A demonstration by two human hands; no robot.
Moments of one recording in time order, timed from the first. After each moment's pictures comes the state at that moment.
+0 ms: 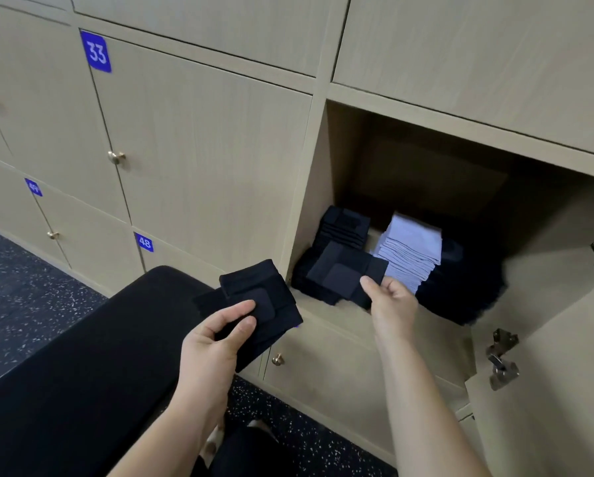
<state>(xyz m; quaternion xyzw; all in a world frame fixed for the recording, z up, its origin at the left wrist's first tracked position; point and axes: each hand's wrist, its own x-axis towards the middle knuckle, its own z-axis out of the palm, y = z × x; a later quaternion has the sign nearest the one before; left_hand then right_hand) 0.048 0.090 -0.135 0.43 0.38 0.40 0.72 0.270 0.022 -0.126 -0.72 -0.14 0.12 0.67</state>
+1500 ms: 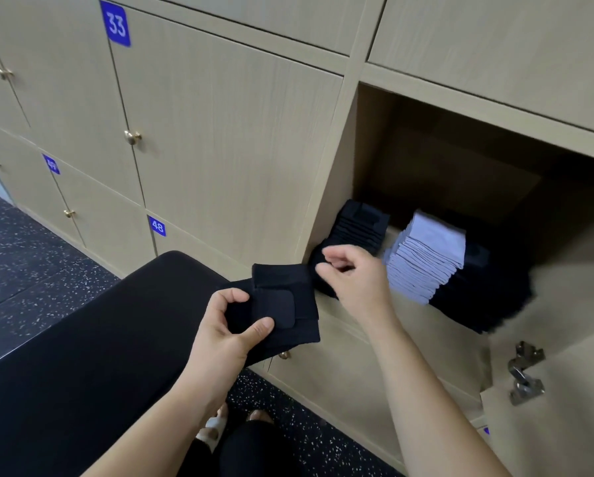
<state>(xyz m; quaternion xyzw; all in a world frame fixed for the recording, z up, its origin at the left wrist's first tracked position) 0.052 0.112 -0.154 0.47 0.37 0.37 0.71 0.250 0.074 -0.113 -0.77 -0.43 0.09 0.47</state>
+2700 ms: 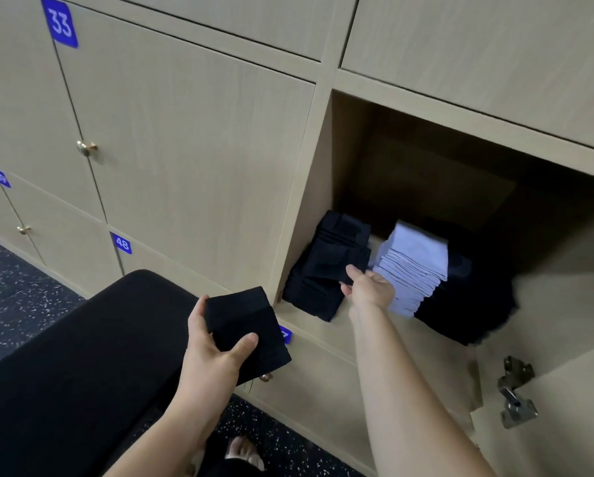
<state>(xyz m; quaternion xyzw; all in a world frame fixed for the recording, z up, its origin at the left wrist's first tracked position) 0.089 0.124 -0.170 0.51 0.40 0.38 0.67 0.334 0.111 -0.156 -0.66 0.05 0.18 0.73</state>
